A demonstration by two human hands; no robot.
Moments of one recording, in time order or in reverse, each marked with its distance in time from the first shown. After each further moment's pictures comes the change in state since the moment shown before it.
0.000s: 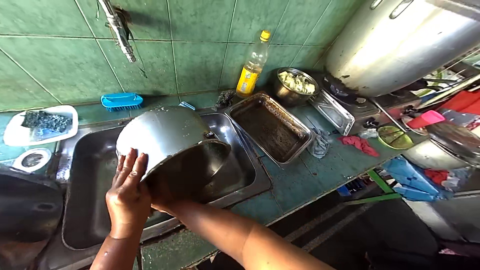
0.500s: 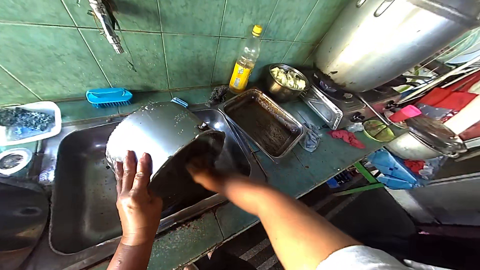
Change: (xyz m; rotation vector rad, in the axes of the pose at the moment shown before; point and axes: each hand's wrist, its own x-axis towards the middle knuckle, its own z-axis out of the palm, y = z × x) left_hand -0.012 0.032 0.008 0.062 -0.073 -0.100; right_hand -0.007 0.043 -0.120 -1.070 -0.215 0.166
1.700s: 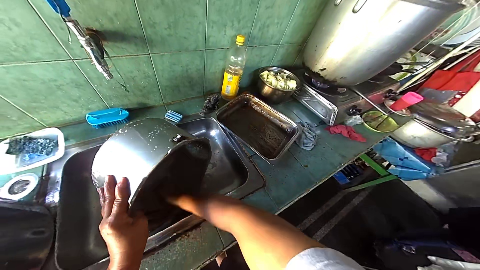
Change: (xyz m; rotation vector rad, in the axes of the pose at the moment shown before) left_hand -0.007 -0.009 -0.010 -0.054 0.067 -0.056; right_hand 0.007 -0.067 0.022 0.571 -0.049 -0.016
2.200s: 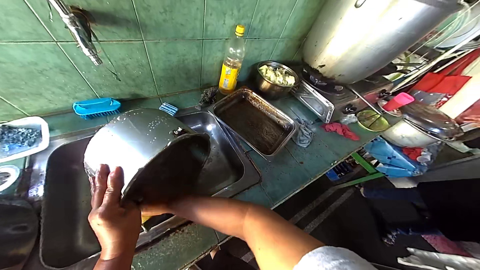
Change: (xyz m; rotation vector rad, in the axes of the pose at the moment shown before) left_hand 0.005 -0.003 0.008 0.009 0.015 -0.005; right_hand 0.006 -0.017 0.009 -0.044 -0.177 -0.265
